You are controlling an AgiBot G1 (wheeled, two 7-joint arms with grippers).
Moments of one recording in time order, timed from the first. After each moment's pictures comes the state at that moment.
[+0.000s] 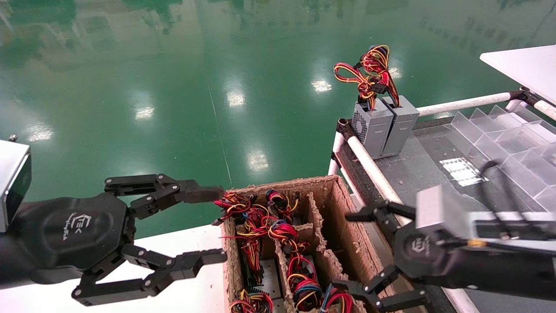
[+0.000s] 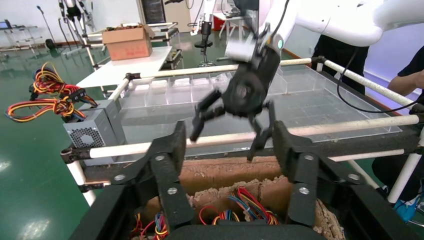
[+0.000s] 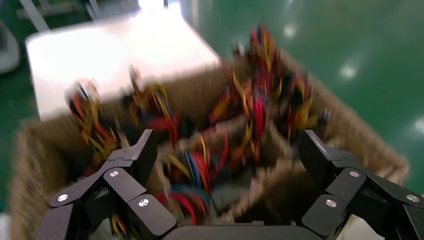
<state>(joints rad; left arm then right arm) -1.09 0.59 0.35 -1.27 0.69 1.47 -0.15 1.16 -0.64 -0.43 1.27 -1.09 -1.40 0.27</state>
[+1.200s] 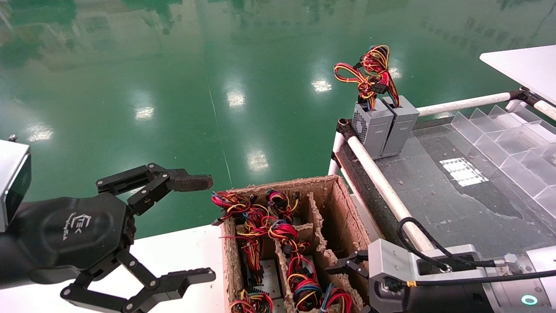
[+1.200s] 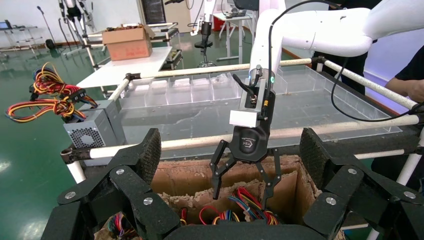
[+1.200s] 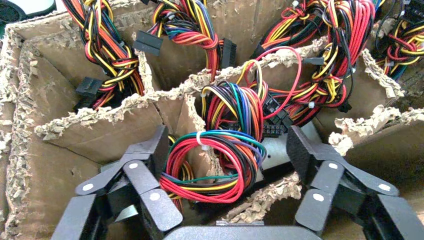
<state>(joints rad) -1.09 0.59 0.35 -1.27 0.69 1.47 -0.15 1.21 -0.78 -0.57 1.13 -1.29 -1.47 0.18</state>
